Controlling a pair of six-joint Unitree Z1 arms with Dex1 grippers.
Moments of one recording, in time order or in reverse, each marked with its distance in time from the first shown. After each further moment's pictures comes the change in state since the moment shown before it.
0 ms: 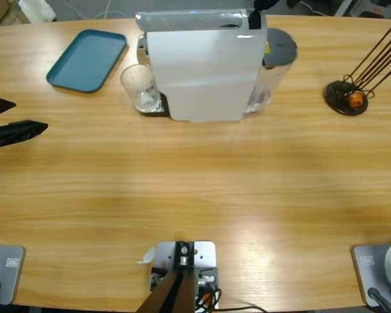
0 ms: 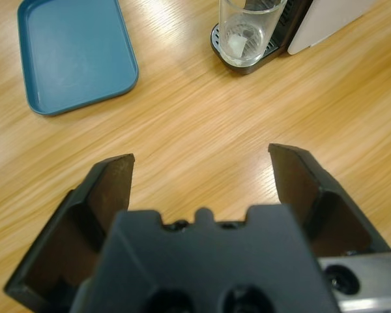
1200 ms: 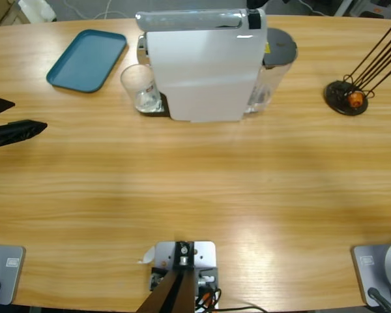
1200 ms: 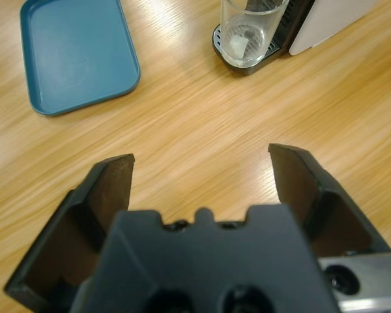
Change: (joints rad) arm 0 0.000 -0.002 0.000 0.000 0.004 0.000; arm 1 0.017 -0.010 -0.027 0.000 0.021 0.005
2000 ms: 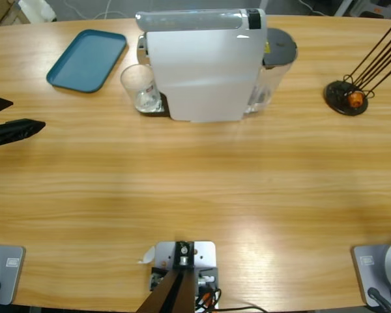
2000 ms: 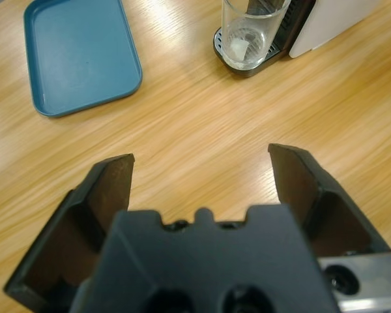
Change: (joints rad) arm 0 0.000 -0.010 0.000 0.000 0.004 0.000; arm 1 0.011 -0.212 0.173 -0.077 -0.060 0.014
